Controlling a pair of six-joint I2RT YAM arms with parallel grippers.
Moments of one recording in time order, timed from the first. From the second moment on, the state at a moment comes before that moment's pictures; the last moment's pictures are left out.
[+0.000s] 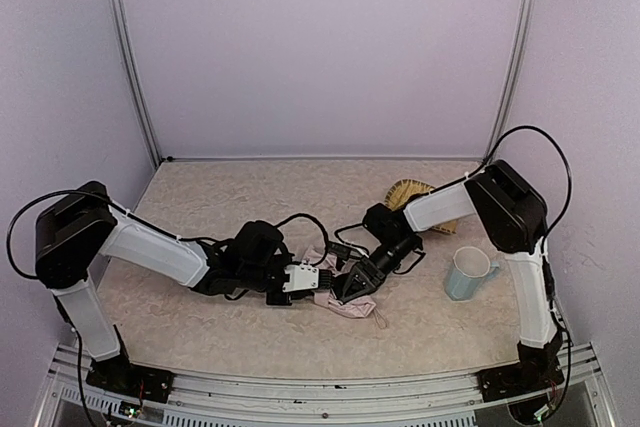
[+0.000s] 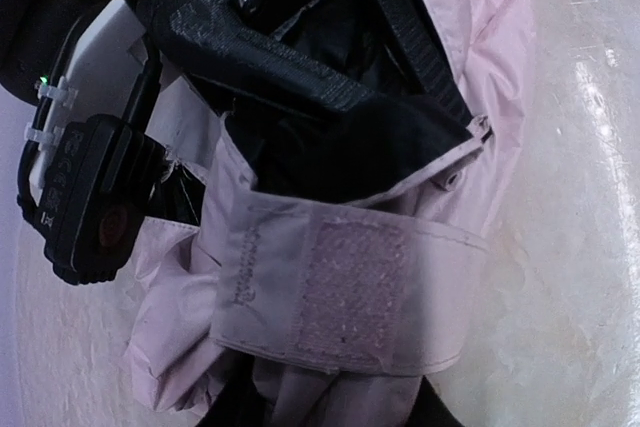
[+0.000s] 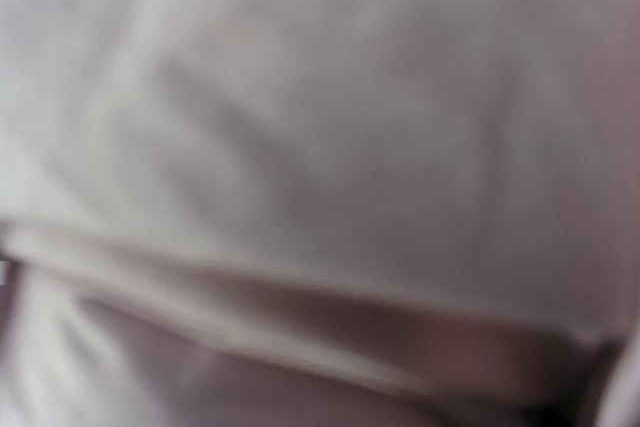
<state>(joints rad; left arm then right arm) -0.94 1.78 0.78 0.29 0.15 0.82 0.67 2.26 1.40 -0.69 -1.16 -0.30</state>
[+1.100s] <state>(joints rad) -0.84 2.06 1.33 -0.30 0.59 0.76 0.90 1.42 0.68 0.04 -0.29 -0.35</state>
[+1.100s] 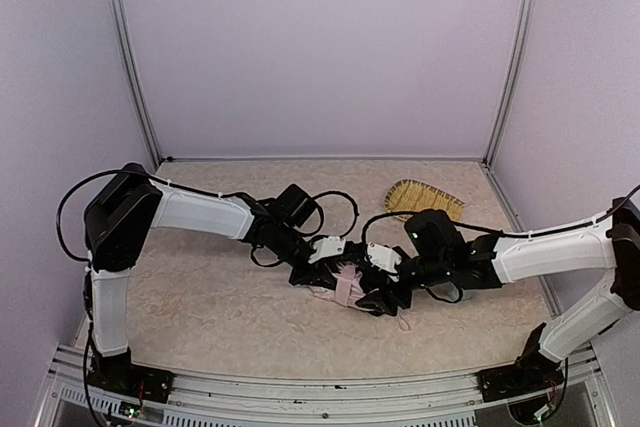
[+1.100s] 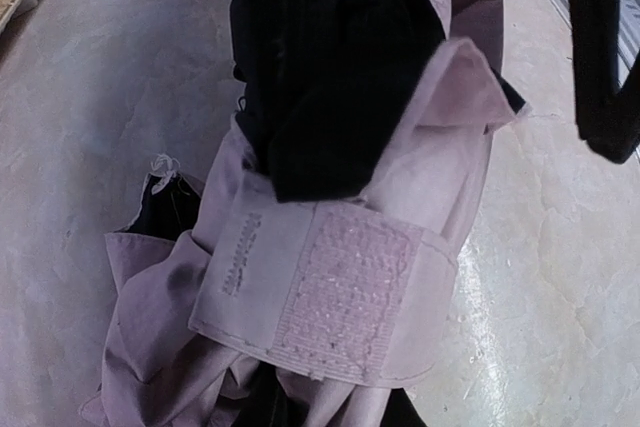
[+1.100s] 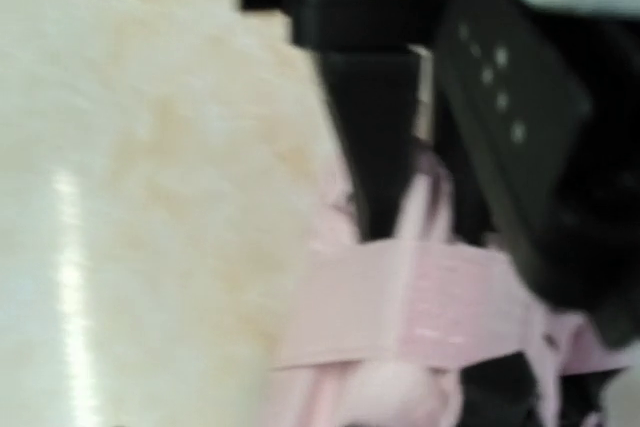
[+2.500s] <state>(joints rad) -0.73 1.62 0.85 0.13 0.39 0.61 0.98 1.76 0.99 -0.17 0.07 -0.47</state>
